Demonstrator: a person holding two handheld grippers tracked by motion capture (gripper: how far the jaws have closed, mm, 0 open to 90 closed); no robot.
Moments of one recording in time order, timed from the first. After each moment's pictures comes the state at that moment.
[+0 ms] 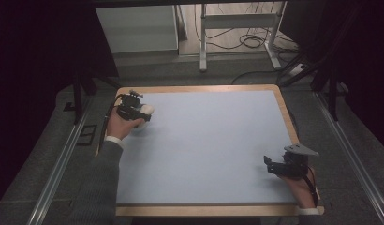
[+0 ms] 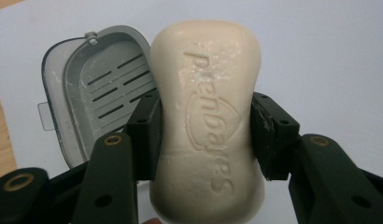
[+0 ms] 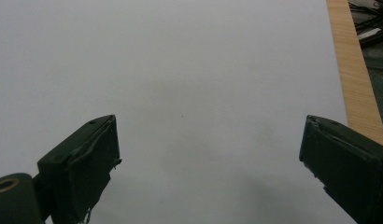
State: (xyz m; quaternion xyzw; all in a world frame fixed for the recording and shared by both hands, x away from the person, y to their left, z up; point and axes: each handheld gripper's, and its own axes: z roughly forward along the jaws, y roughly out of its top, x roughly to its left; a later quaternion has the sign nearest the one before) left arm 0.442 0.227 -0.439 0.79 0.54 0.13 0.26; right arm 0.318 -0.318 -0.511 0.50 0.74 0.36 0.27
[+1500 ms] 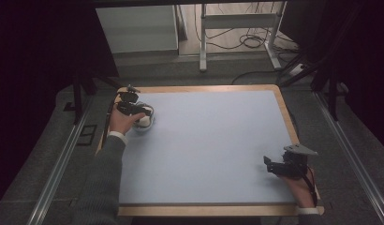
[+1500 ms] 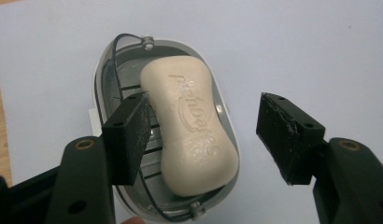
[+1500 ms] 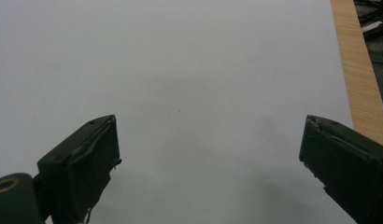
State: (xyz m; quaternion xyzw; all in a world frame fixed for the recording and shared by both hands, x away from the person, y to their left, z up) left arm 0.468 0.236 -0.453 0.76 0.58 0.13 0.27; right arm 0.320 -0.319 -0.514 0.51 0.74 0.35 0.27
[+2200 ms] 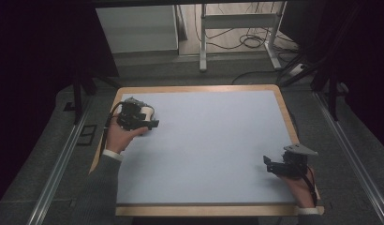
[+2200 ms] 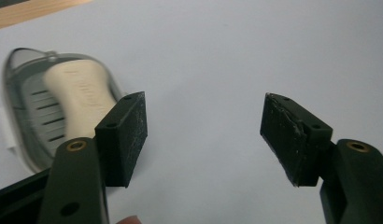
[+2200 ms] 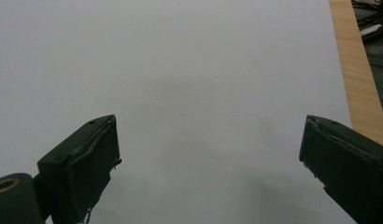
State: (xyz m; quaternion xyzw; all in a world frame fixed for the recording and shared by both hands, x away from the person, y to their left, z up) left arm 0.394 0.213 -0.434 0.79 0.47 0.12 0.36; right arm 0.319 -0.317 -0.511 0.51 0.74 0.35 0.27
